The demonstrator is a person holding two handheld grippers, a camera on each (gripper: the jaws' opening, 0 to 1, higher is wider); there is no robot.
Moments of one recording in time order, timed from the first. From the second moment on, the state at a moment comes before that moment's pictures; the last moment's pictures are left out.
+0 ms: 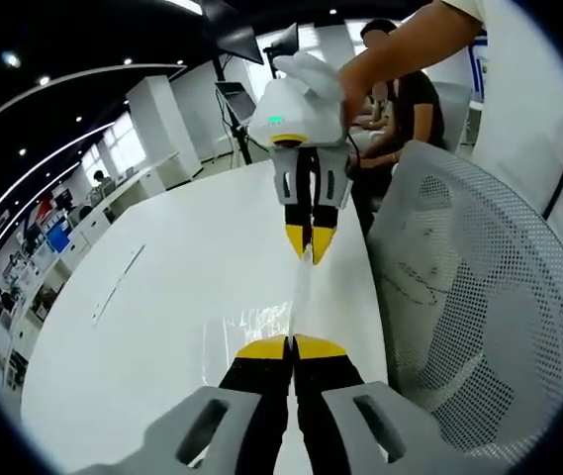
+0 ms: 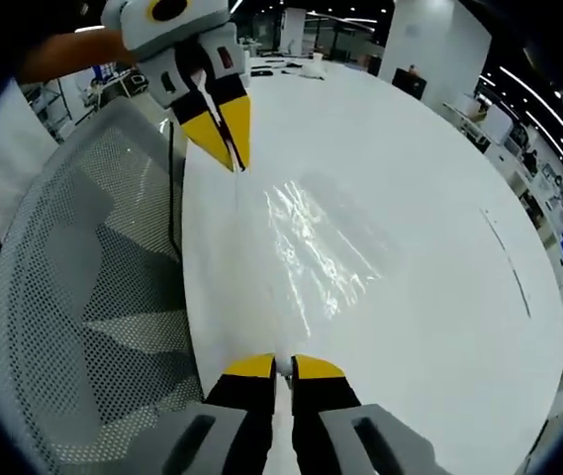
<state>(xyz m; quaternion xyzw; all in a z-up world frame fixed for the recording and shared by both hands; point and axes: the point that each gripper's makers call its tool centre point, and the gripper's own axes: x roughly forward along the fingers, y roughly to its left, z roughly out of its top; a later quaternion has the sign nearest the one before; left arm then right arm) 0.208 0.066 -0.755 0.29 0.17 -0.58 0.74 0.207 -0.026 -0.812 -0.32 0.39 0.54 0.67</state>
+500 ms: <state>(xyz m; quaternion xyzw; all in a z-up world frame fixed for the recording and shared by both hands) 0.202 0.063 -0.762 0.31 0.16 -0.59 0.73 0.219 -0.001 -0.782 -0.25 0.36 0.55 0.71</state>
